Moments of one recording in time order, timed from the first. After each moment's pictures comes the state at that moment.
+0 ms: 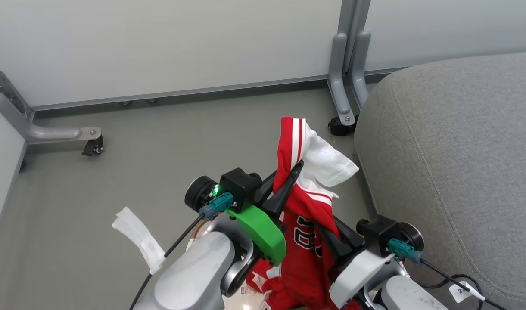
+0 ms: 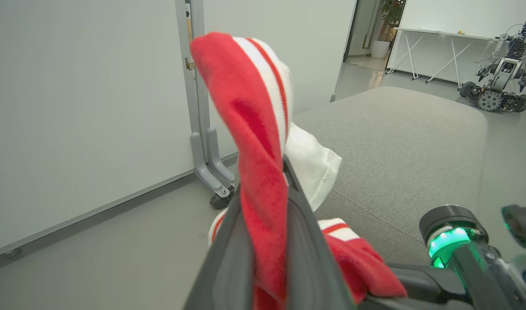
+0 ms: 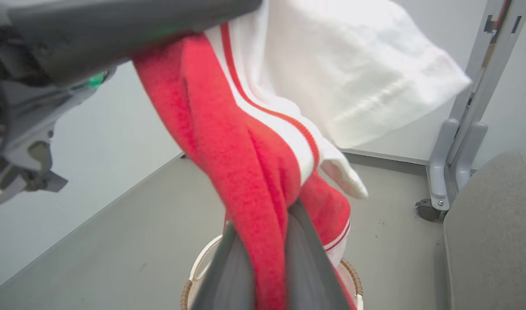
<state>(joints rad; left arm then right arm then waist) -0.53 0.08 -0.81 0.42 -0.55 -0.09 -0.19 -0.23 -0.14 0.54 0.36 0.32 0.13 -0.26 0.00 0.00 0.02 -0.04</state>
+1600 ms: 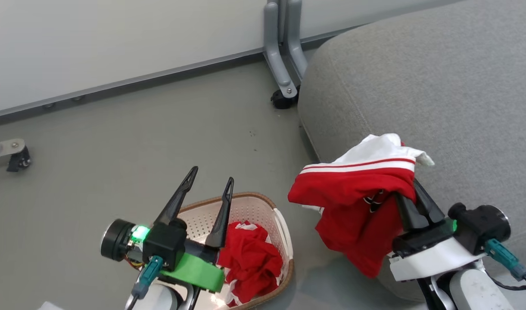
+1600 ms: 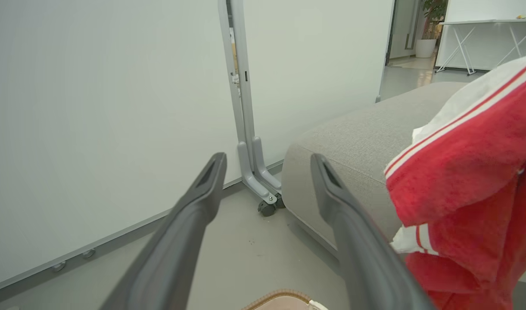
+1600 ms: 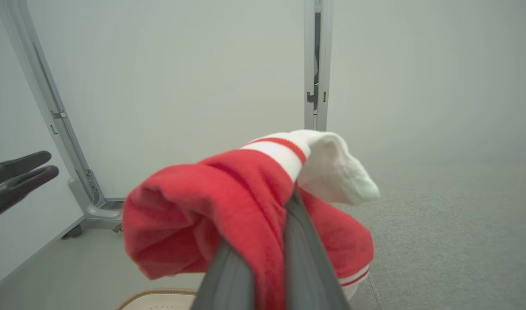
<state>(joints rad) -0.22 0.25 -0.57 0.11 -0.29 0.12 -0.26 -0.06 -0.17 0.21 -0.03 0.23 0.13 -0.26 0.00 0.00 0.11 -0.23</state>
